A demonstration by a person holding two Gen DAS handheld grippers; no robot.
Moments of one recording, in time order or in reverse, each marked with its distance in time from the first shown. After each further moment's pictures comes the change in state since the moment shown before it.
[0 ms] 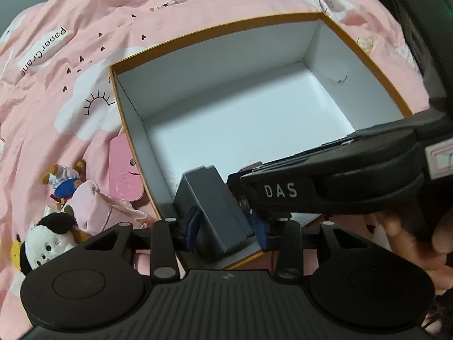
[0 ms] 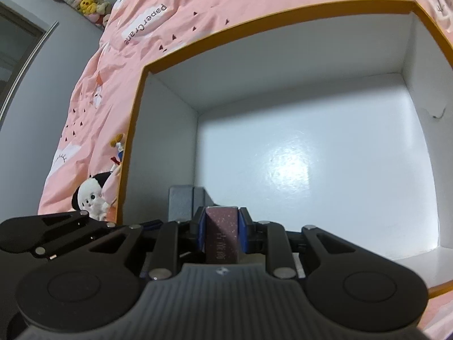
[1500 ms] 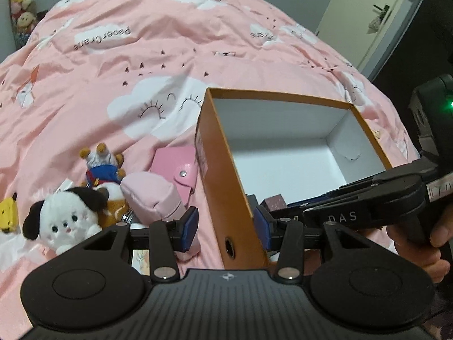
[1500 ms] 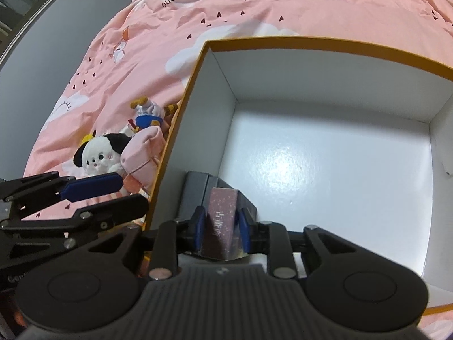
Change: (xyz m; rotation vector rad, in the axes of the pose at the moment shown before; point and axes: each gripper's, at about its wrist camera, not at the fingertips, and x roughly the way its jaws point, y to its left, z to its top) left arm -0.040 0.084 -0.051 -0.276 -0.287 -0.107; right arm 0.004 0.051 0.003 -0.243 0.079 -0.064
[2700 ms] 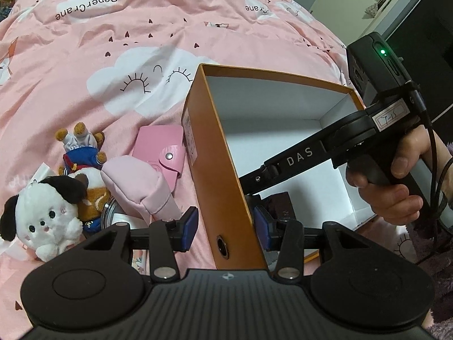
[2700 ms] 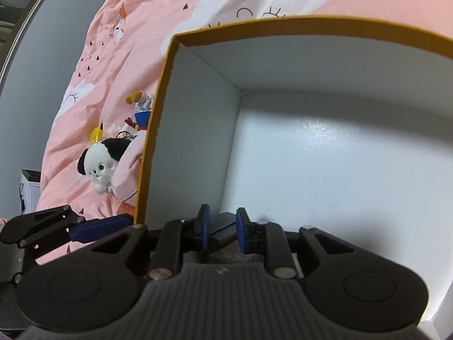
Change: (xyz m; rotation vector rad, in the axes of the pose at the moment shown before) left arm 0.028 0.013 0.014 -0.044 0.125 -0.079; right arm 0.057 -0.030 0.059 0.052 0.220 0.164
